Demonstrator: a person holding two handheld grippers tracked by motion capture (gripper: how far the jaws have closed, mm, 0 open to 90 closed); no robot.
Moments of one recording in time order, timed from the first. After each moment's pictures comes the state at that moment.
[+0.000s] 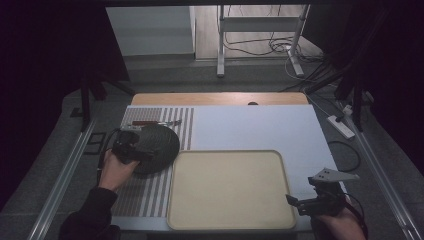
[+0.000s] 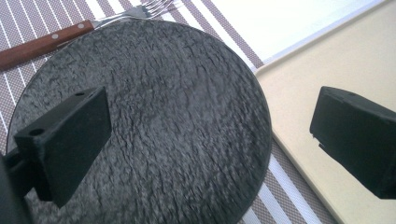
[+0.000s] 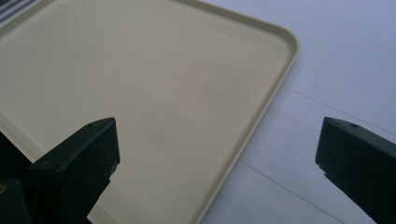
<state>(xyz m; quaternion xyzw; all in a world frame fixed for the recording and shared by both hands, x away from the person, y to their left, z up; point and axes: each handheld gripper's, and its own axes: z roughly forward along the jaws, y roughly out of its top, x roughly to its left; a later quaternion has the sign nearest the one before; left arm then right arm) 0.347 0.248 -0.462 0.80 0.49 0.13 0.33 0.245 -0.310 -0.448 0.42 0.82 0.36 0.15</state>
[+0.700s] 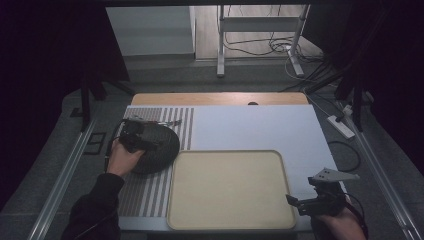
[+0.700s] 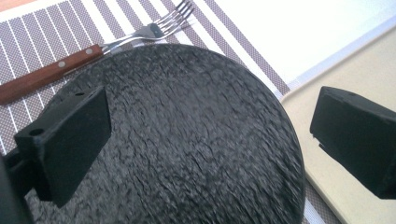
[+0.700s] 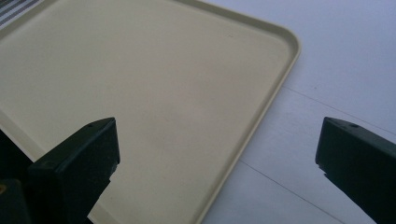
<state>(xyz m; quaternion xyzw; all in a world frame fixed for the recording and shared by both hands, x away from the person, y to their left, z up) 0.387 0.244 -0.466 0.80 0.49 0.13 0.32 0.245 -0.310 -0.448 0.42 0.82 0.37 0.14</state>
